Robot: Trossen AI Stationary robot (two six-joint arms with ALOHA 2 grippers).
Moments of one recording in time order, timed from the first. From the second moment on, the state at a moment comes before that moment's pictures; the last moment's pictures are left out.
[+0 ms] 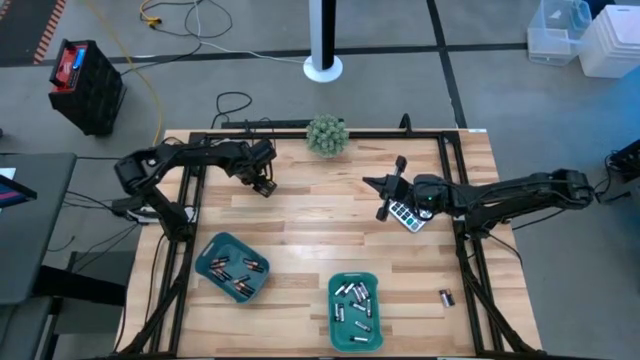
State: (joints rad) left arm 0.61 1.61 0.88 -0.61 -0.16 -0.28; right arm -0.07 1.06 0.45 0.41 0.39 -0.22
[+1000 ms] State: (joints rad) left arm 0.61 1.59 0.77 -0.55 -0.12 -0.23; right arm -0.07 1.06 0.45 0.41 0.39 -0.22
